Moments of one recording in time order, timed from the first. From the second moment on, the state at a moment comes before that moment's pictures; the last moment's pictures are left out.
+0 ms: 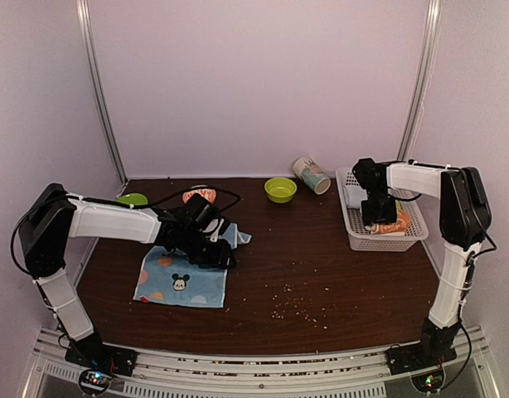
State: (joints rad) left arm -0.77 1.75 1.07 -0.31 0.20 -0.55; right arm 0.24 1.96 1.49 -0.89 0.47 0.41
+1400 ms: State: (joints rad) left arm -0.76 1.70 1.05 -0.32 0.17 -0.54; right arm 0.11 1.82 1.39 -0.68 0.16 0.53
